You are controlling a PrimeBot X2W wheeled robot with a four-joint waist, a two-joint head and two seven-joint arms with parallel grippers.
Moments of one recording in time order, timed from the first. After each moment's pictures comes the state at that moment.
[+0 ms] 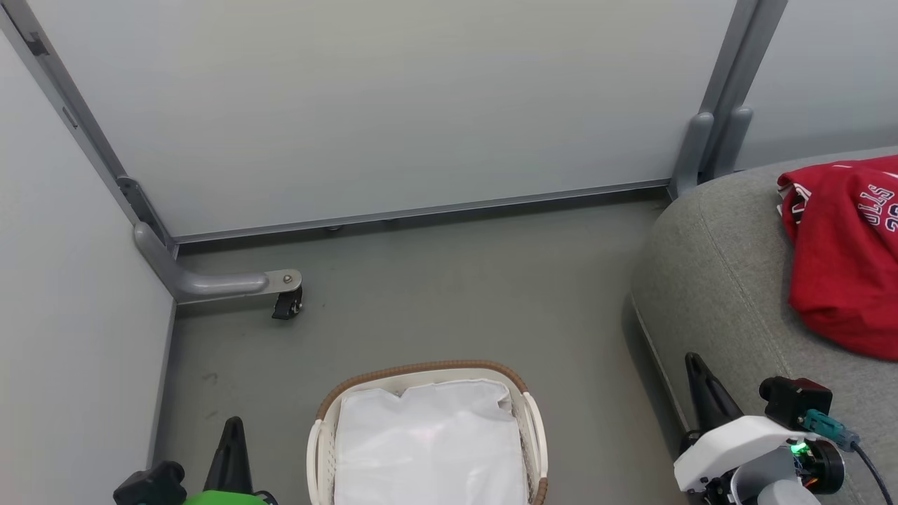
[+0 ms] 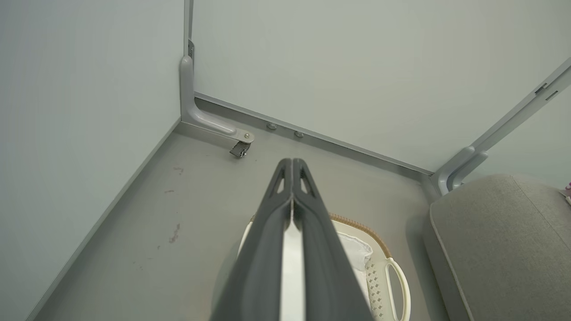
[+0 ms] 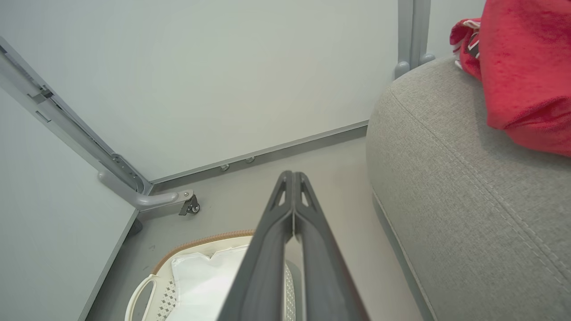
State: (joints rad) left arm 0.05 0.05 -0.05 0.36 -0.48 -0.07 -0.21; right arm -0.10 -0.04 0.01 0.42 0.37 0.13 -0.20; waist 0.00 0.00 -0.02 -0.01
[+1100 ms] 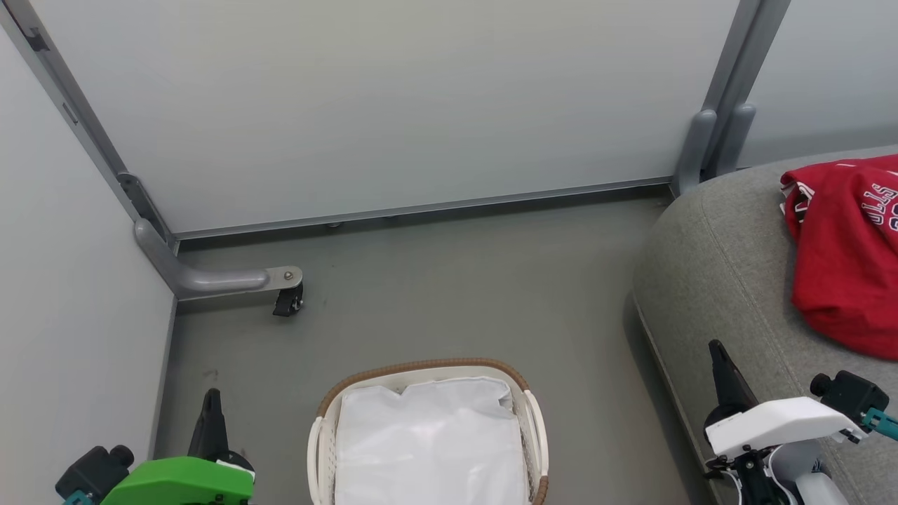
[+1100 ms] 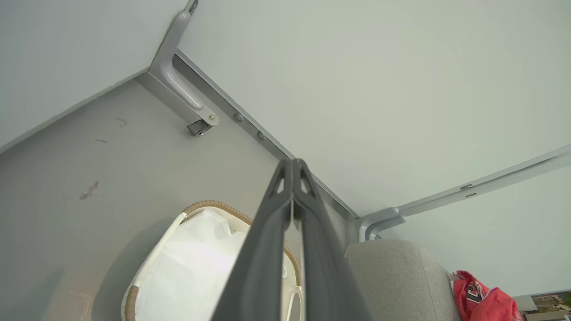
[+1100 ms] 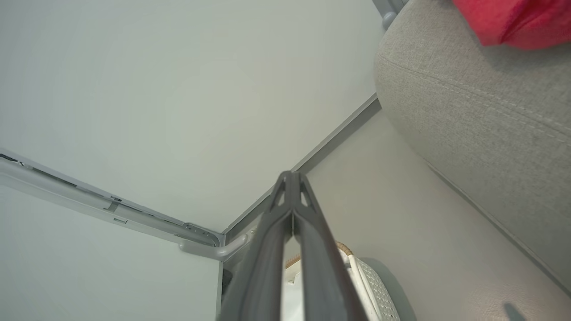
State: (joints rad) left arm 0.00 0.05 0.02 0.31 -0.94 -0.10 -0.08; right arm -0.10 -0.04 -0.04 0.35 0.87 0.13 -0.08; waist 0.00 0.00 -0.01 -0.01
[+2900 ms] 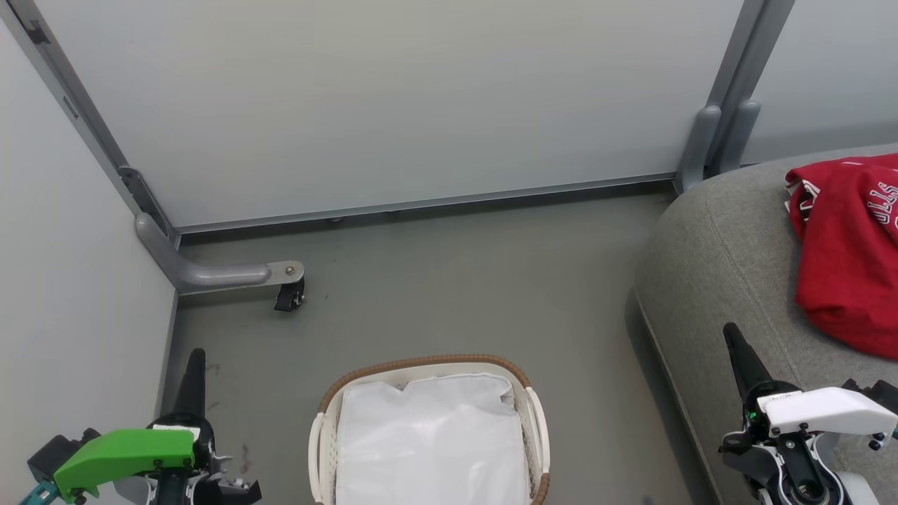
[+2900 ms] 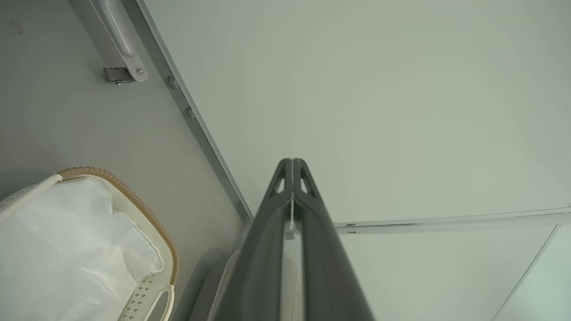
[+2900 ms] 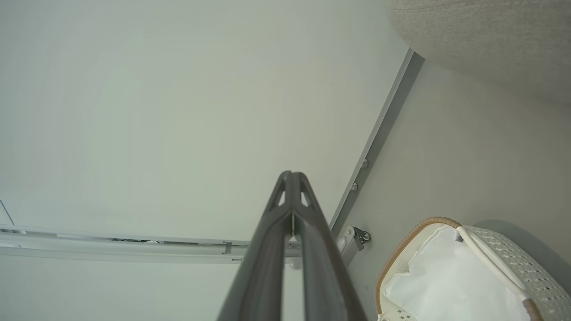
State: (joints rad) left arm -0.07 0.05 0.09 0.26 -1.43 -0.12 0.06; right arm -0.10 -0.05 -0.09 0.27 1.41 0.13 0.06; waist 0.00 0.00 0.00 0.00
